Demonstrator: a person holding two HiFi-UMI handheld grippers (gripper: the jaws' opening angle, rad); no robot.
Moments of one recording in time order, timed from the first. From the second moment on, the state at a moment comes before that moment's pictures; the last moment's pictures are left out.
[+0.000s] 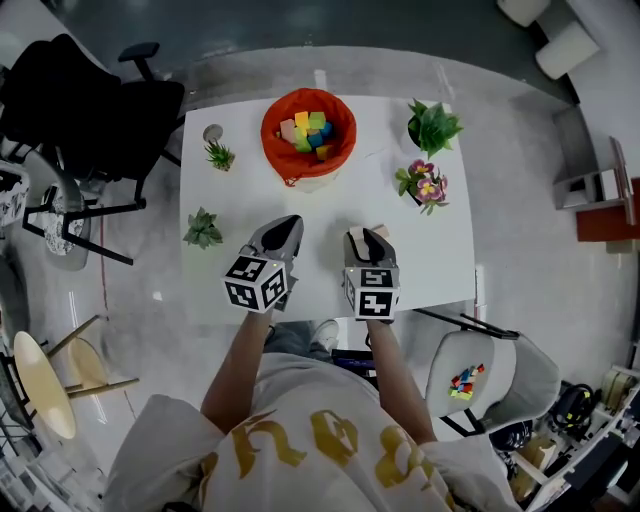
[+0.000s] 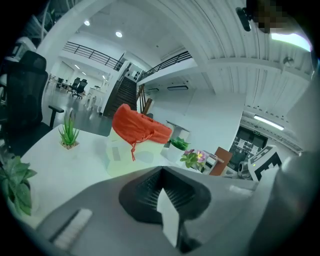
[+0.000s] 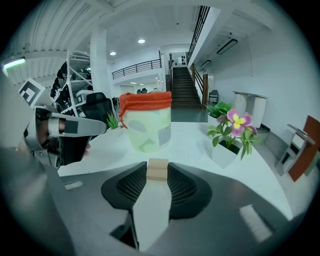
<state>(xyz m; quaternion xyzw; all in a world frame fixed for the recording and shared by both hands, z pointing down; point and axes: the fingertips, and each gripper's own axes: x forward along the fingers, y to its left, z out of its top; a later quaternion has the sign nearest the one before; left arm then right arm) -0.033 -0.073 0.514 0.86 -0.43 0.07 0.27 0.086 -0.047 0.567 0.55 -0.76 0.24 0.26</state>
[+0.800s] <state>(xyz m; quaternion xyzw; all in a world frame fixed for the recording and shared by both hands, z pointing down) -0.045 -0.073 0.451 0.86 -0.45 0.03 0.24 0.074 -0.062 0.502 0.55 -0.79 0.19 0.20</state>
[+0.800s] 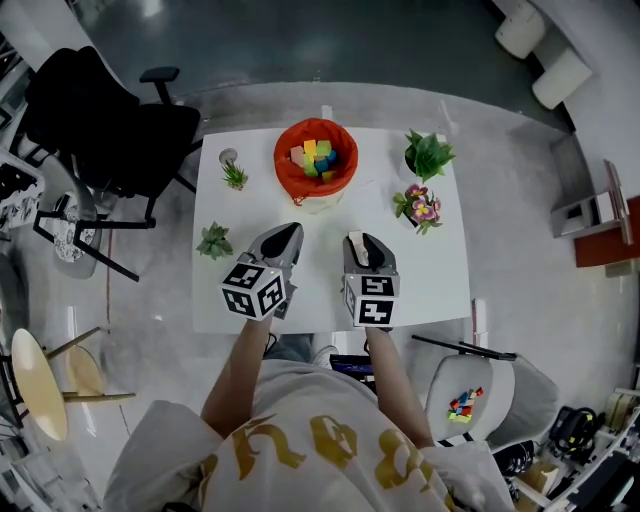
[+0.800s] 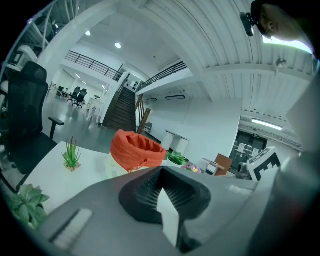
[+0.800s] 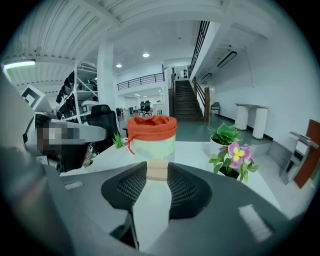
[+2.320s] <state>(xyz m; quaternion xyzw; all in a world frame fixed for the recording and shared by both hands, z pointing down) -0.073 -0.132 0.425 0.85 -0.47 -0.01 0.23 0.049 -0.133 0.447 0.53 -0.82 0.18 0.14</state>
